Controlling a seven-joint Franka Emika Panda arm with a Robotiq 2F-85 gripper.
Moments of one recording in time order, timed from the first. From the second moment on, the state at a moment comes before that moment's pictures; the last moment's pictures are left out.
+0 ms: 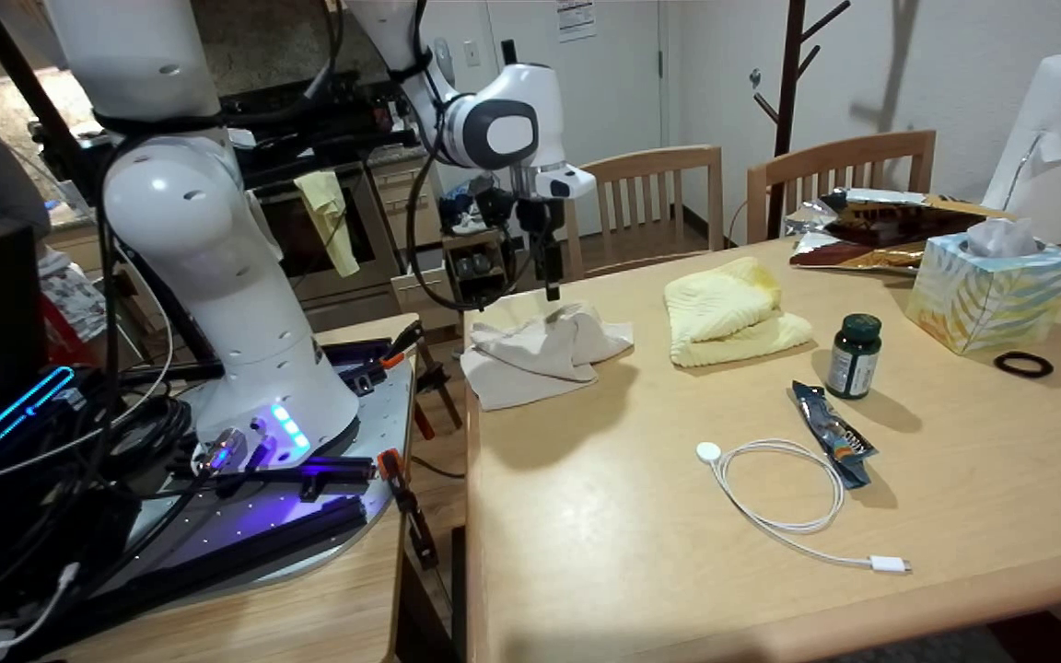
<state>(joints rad) 0.32 0.18 0.08 -2.55 -0.06 2.64 0.43</state>
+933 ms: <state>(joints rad) 0.27 0.25 0.01 -2.58 -0.14 2.77 0.46</state>
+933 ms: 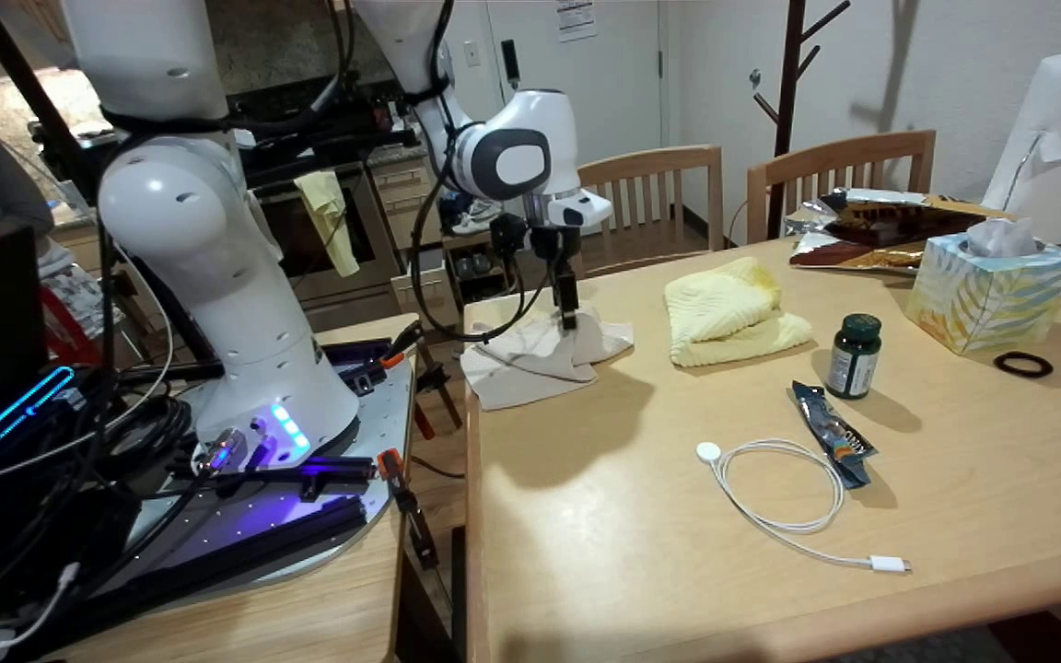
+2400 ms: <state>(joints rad) 0.15 0.36 0.14 -2.54 0.20 2.88 0.36</state>
